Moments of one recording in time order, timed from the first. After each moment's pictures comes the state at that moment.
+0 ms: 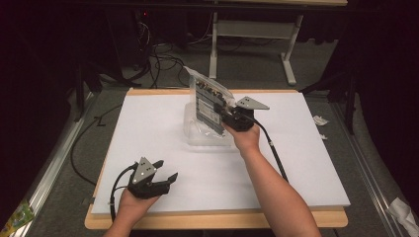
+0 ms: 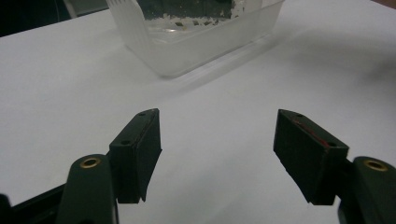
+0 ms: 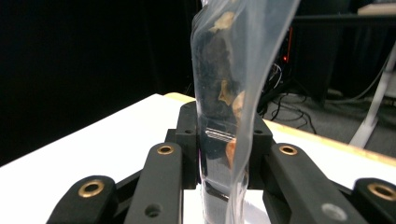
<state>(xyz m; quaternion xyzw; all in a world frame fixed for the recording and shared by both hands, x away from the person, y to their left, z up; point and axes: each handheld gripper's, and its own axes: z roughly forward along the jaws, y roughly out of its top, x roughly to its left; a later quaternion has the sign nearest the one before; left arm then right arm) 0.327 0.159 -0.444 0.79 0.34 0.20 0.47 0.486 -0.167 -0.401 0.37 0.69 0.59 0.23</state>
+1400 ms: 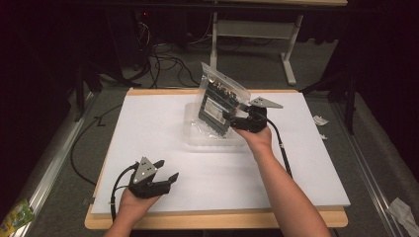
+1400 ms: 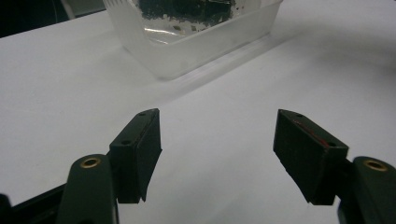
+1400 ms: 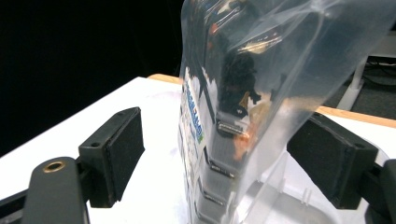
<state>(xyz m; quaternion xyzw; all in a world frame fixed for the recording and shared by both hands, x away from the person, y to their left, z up) 0.327 0.157 -0.444 0.80 0.33 0.19 0.47 0.482 -0.204 -0.401 0.42 0.69 0.55 0.20</state>
